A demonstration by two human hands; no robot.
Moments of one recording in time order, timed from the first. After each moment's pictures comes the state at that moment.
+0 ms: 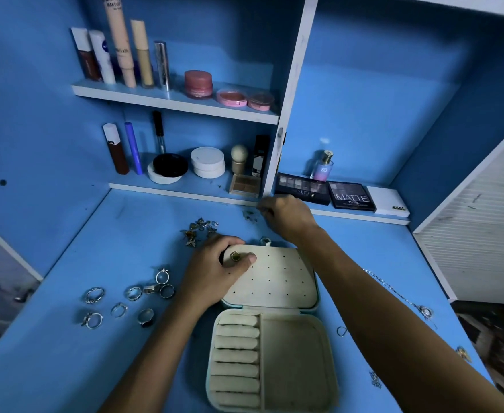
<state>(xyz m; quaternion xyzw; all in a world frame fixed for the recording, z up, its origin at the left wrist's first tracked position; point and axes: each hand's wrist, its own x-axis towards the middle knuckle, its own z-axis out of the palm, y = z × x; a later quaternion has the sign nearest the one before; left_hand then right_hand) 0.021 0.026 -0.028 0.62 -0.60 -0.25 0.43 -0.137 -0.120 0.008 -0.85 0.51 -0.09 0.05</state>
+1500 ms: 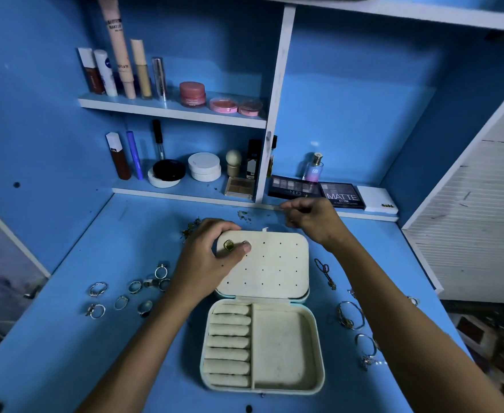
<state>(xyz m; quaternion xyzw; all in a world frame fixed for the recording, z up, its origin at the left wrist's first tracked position) 0.016 0.045 0.008 0.58 -0.63 -0.19 0.48 -0.197 -0.077 0.034 -0.62 0.51 -0.36 0.47</state>
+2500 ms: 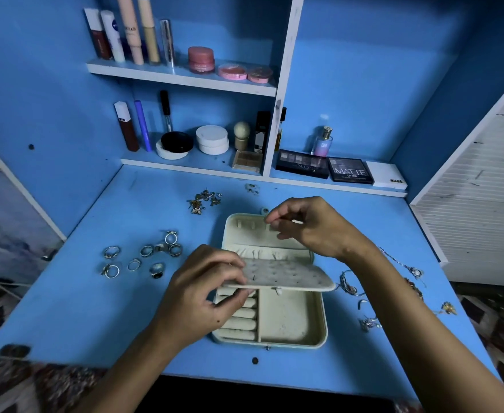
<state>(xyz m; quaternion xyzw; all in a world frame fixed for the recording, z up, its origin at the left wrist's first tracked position) 0.014 0.138 -0.006 0.41 -0.75 -0.02 0.51 -0.188 0.017 0.059 -0.75 0.43 -0.24 0.45</state>
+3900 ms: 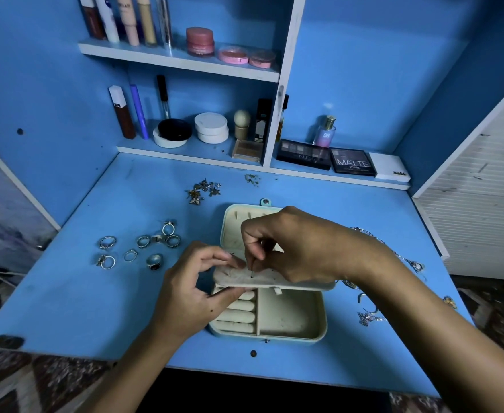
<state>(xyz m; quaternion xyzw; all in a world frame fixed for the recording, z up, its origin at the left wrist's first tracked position) 0.010 0.146 -0.020 0.47 -0.64 -0.18 0.58 -0.161 0.070 0.112 -0.92 0.29 -0.03 0.28</state>
